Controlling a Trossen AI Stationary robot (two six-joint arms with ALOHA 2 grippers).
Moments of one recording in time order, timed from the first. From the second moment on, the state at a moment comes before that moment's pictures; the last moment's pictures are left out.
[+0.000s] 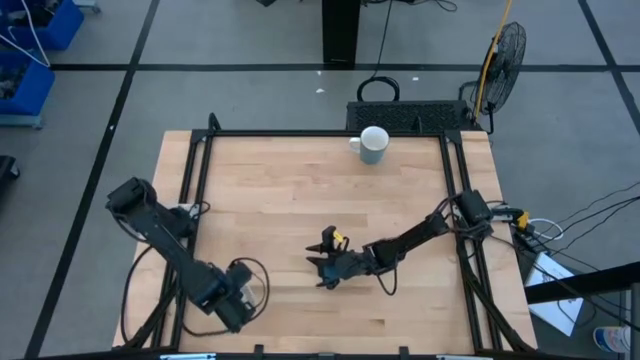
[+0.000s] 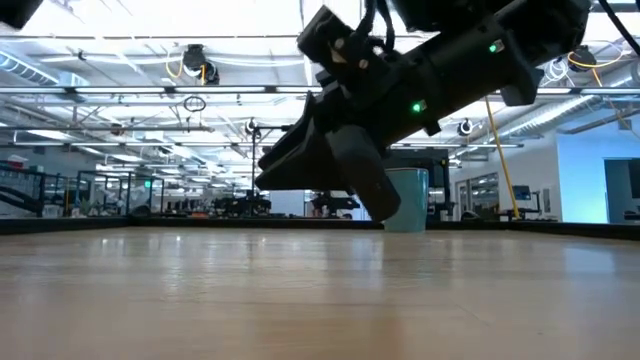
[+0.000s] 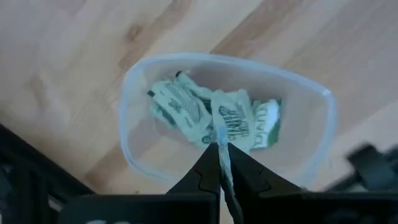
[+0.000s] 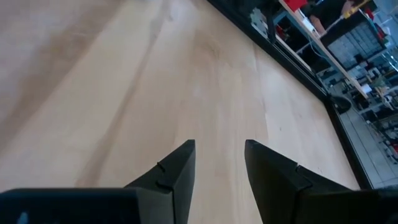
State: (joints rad) left arm -0.78 1.65 1.22 -1.12 0.05 -1.62; right arm 0.35 2.04 1.03 0.52 0.55 -0.43
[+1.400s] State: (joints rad) left arm -0.47 1.28 1.22 -1.20 -0.69 -0.95; right arm 0.45 0.99 1.03 -0.79 0.74 0.20
